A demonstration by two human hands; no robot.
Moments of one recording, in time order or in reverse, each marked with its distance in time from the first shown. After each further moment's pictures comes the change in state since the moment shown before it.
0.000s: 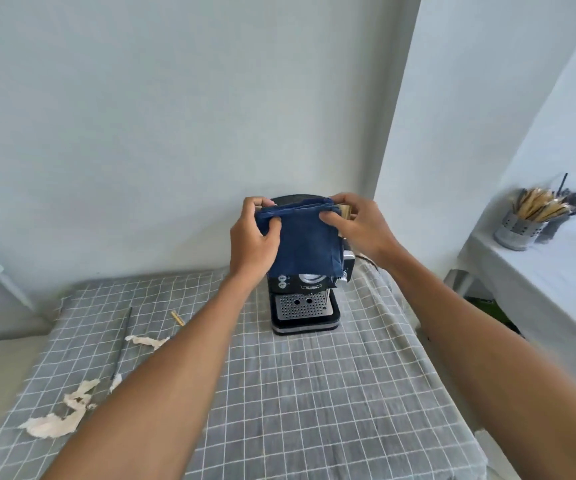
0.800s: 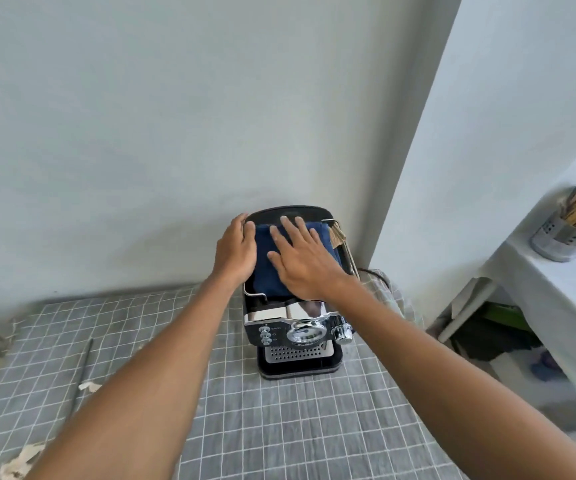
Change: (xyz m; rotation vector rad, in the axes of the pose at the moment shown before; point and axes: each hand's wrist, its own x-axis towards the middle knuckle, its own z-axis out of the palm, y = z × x) left_hand 0.119 -0.125 0.071 0.316 -0.244 -0.377; right_hand 0.122 0.092 0.082 -0.861 -0.393 -0.156
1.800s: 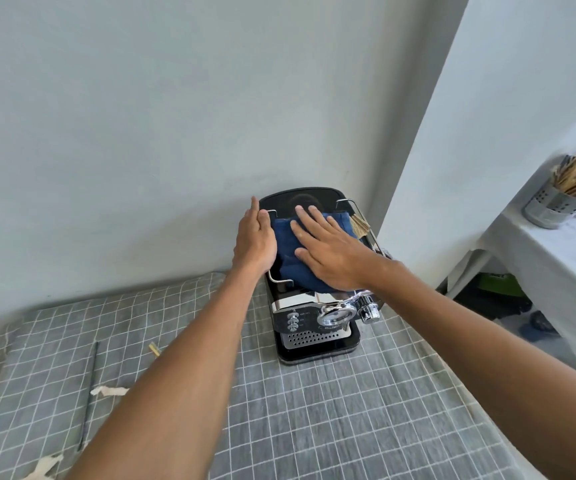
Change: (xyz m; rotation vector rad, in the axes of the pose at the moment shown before) left_hand 0.004 -0.007 0.007 -0.074 -0.082 -0.059; right_hand -0.018 0.008 0.001 -0.149 -0.112 -0.058
